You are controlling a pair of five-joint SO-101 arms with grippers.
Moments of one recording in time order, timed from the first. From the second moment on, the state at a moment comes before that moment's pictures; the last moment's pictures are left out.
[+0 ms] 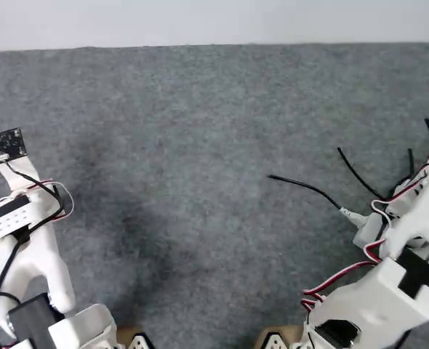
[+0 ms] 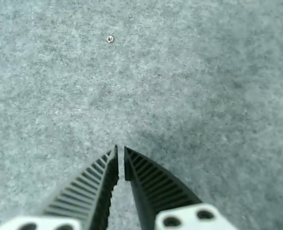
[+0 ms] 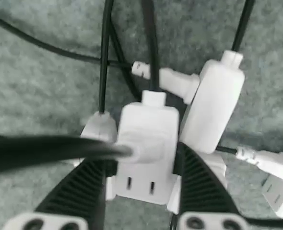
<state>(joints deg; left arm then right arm) -32.9 -10.3 48.0 35.9 -2.9 38.5 13.2 4.7 75.6 9.0</state>
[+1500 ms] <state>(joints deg) -24.6 -102.8 96.9 66.3 -11.4 9.5 -74.5 89.9 65.1 12.4</state>
